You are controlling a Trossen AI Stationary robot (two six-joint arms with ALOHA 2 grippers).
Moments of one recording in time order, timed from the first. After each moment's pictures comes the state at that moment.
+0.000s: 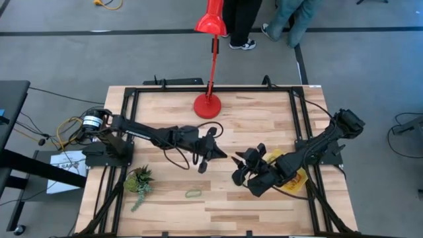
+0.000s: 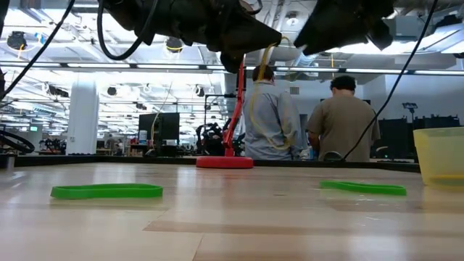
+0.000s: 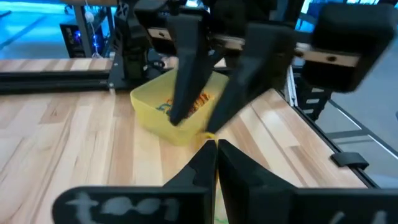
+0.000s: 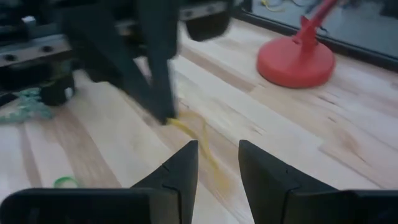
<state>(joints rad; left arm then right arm) -0.05 1.67 0.95 0.49 0.20 -0.02 0.57 1.56 1.06 -0.49 0.94 1.01</state>
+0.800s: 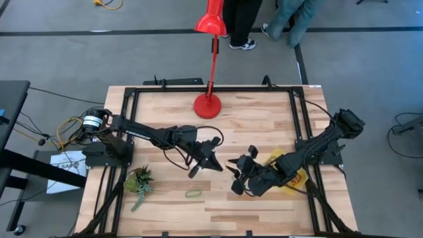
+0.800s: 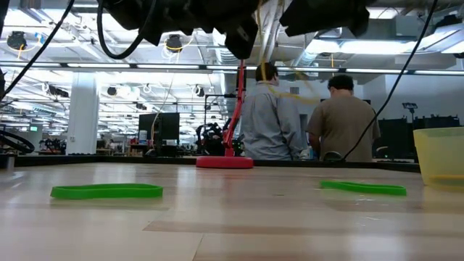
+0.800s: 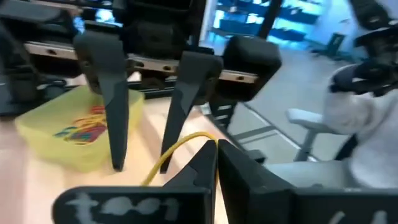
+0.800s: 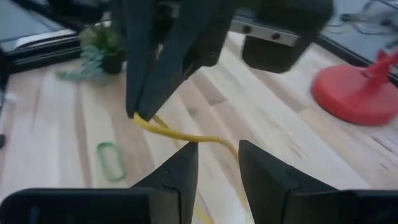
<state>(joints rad) -0.05 1.67 0.95 0.56 0.54 -0.07 0.57 1.56 1.06 -0.27 0.80 0.61</state>
